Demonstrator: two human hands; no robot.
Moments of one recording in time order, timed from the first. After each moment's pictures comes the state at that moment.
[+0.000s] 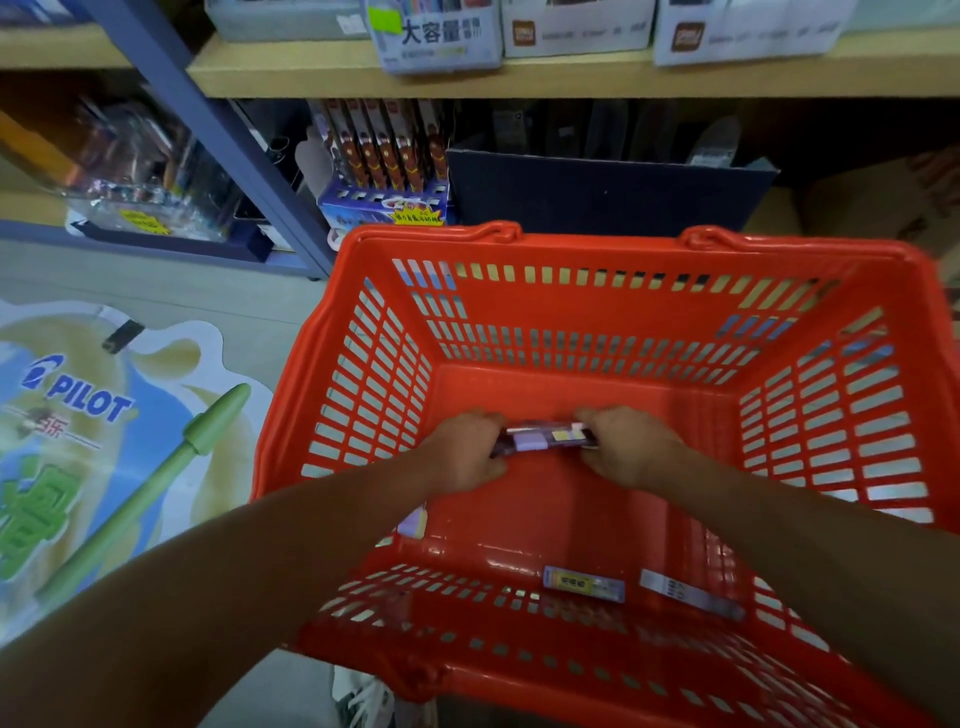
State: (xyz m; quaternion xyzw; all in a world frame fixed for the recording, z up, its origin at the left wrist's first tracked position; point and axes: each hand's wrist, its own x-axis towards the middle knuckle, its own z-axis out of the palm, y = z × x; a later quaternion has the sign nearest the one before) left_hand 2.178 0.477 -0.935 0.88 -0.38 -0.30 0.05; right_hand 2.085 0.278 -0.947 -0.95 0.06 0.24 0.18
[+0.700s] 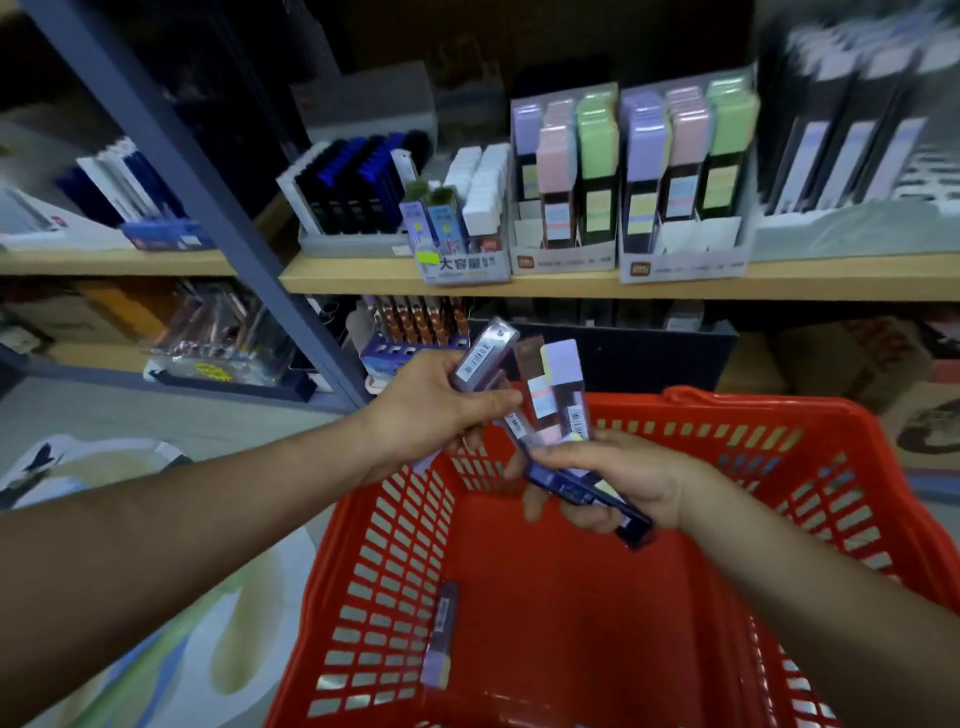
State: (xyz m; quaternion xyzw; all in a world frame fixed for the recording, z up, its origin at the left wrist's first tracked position) left_hand 2.225 0.451 -0.705 0.82 -0.24 -0.26 0.45; right_hand 2.134 0.280 -0.781 -0.56 0.07 0.29 0.77
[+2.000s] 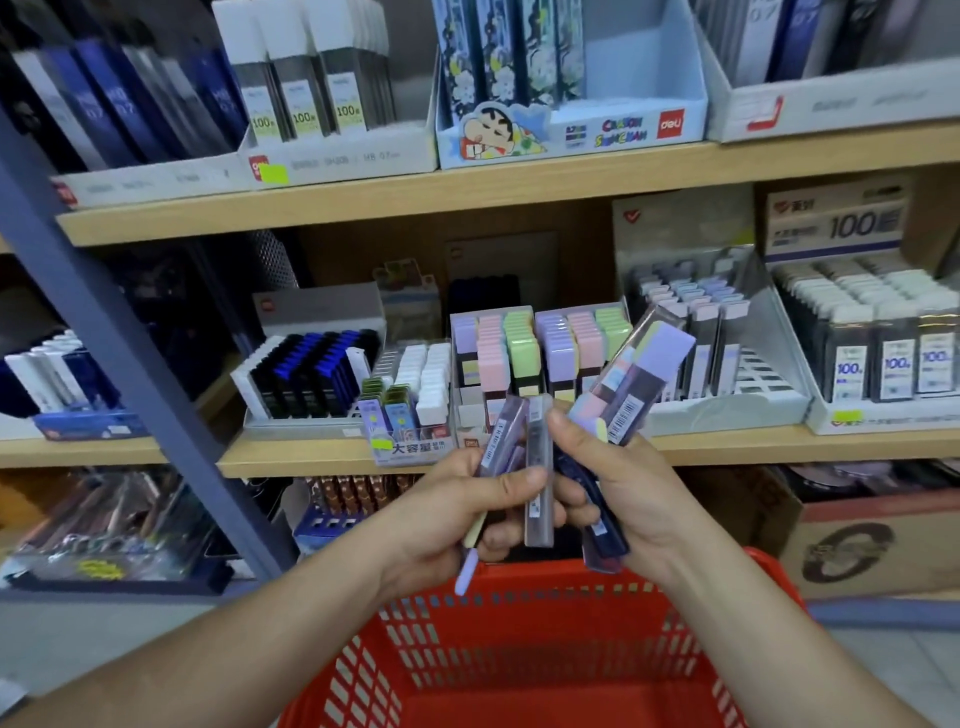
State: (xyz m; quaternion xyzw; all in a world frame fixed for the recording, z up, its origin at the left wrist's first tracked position) left_hand 2.243 0.395 -0.657 0.54 -0.32 -0.50 0.60; right_hand 2.146 0.262 -0.664 -0.53 0.10 -0.16 0.83
